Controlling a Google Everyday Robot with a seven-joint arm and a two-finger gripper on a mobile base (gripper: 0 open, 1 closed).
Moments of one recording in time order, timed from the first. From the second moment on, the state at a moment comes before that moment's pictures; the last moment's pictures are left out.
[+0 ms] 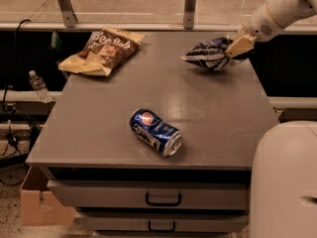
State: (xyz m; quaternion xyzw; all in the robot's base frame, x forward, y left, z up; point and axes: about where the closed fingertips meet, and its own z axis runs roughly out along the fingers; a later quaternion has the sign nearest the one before) arm 0.730 -0.243 0.899 -0.53 0.78 0.08 0.31
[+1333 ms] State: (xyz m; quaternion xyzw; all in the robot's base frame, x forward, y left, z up) arm 0.741 -0.147 0.945 -0.53 0.76 0.11 0.38
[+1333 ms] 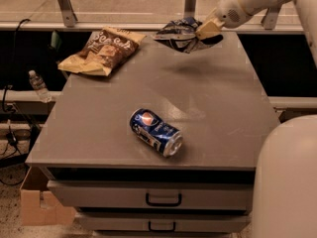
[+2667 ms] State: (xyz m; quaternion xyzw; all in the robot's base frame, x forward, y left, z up) arm 0.791 -0.018 0.890 -0.53 0.75 0.12 0.37
